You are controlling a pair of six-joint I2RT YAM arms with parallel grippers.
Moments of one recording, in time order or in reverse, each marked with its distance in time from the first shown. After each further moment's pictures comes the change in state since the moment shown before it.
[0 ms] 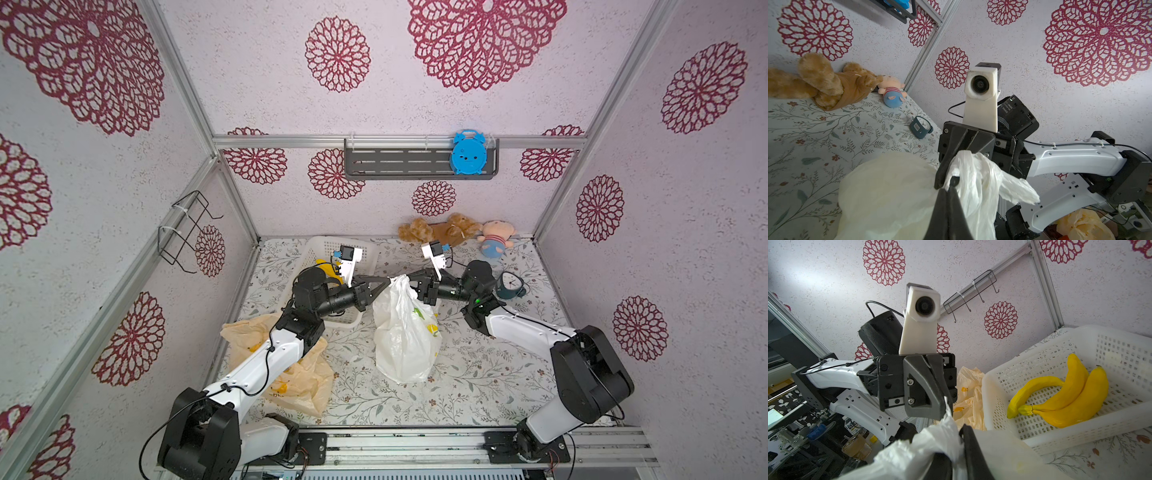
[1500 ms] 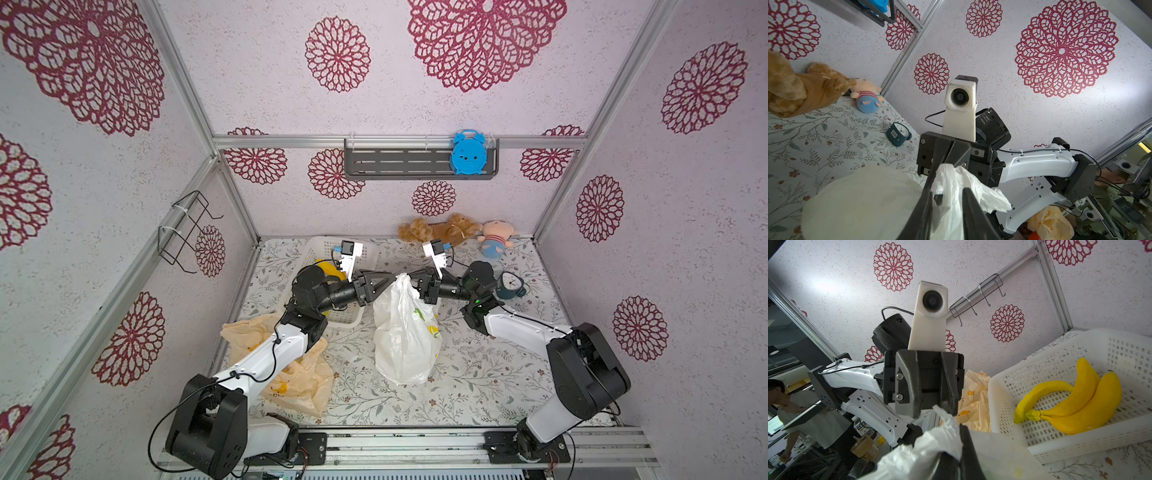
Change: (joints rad) left arm 0.009 0.071 0.006 0.215 0.114 -0.175; right arm 0.000 0.023 0.000 0.099 -0.022 0.084
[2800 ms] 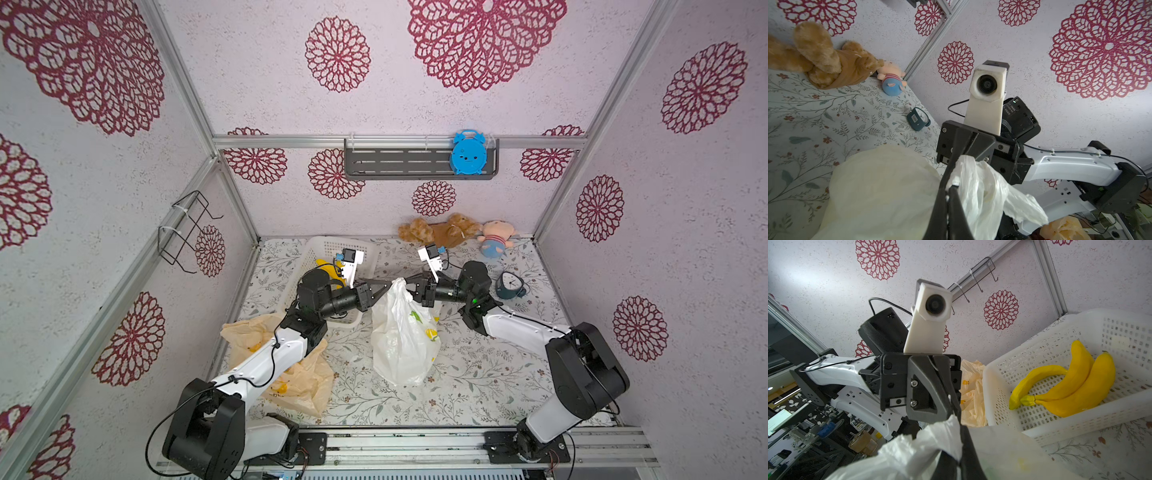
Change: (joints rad) left arm -0.016 -0.047 -0.031 -0.215 -0.131 0.093; right arm 0.007 -0.010 0.000 -0.174 0.014 -0.112
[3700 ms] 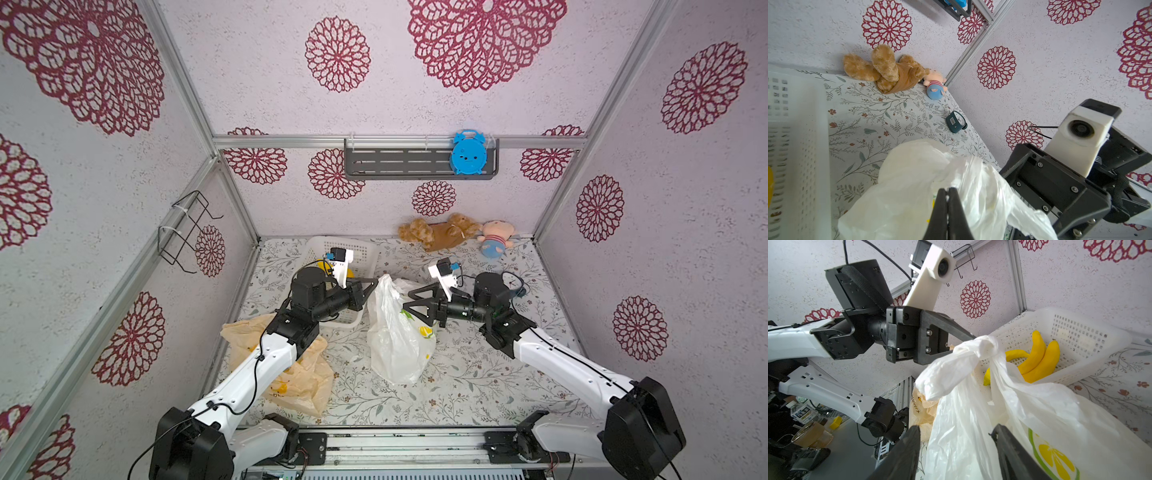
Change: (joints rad) left arm 0.005 -0.107 0.068 -0.308 -0.195 0.134; right arm 0.065 -0.346 -0.084 -0.488 0.237 -0.336
